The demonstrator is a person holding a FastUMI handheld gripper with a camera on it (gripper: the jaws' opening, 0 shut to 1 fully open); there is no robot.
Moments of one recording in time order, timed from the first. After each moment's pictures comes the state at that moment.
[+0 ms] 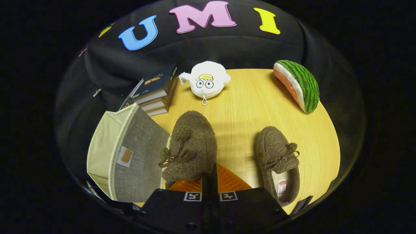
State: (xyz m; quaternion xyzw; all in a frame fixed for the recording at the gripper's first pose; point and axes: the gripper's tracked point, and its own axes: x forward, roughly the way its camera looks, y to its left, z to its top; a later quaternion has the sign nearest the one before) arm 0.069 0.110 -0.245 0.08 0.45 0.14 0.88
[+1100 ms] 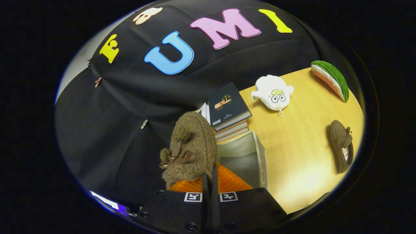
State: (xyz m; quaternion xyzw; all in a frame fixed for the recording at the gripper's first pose) arm 0.045 0.334 -0.137 0.25 0.43 0.22 0.84
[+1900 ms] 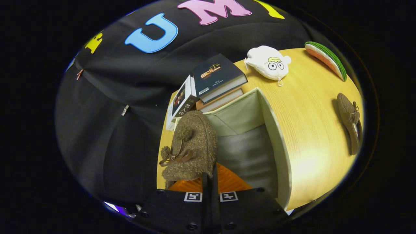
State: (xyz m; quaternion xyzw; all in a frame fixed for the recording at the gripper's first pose) arm 0.027 0.368 -0.221 0.23 0.50 0.17 0.82
